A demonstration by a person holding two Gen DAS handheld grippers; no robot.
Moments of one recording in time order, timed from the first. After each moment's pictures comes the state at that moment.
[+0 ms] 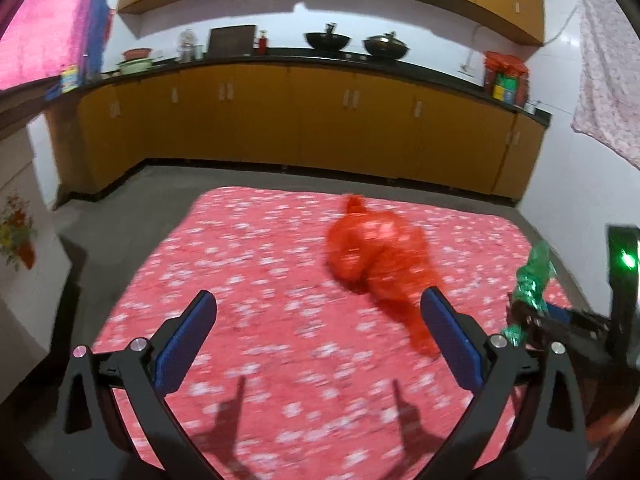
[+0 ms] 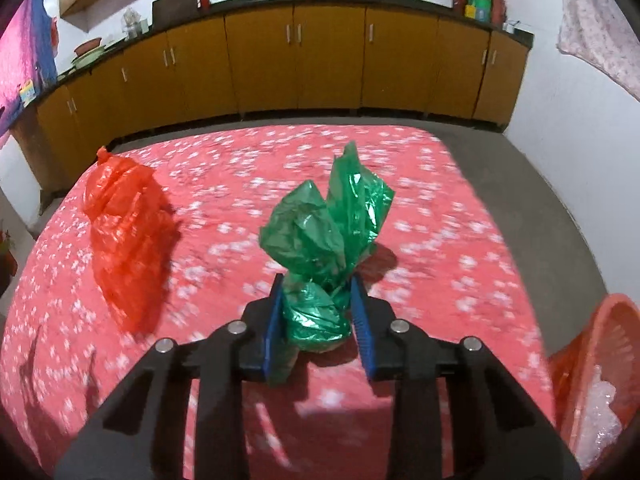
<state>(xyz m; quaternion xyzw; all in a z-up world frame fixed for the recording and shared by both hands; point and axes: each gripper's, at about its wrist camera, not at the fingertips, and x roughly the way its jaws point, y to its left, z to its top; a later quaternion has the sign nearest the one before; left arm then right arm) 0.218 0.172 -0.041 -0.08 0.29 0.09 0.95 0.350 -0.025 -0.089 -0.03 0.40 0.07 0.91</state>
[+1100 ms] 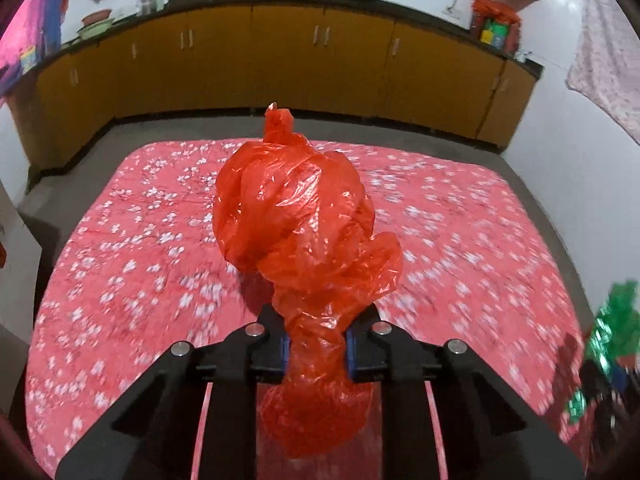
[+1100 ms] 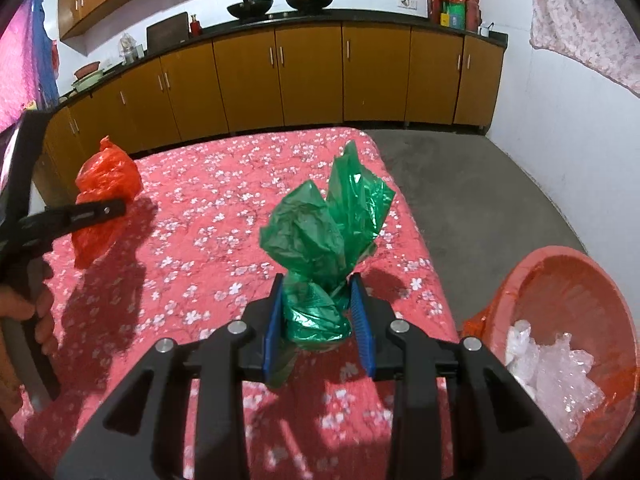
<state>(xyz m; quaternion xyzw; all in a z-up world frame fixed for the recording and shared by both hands) 0.271 0.126 -0.059 -0.08 0.39 0.05 0.92 0.278 -0.099 -0.069 -0.01 0.37 0.07 0.93</state>
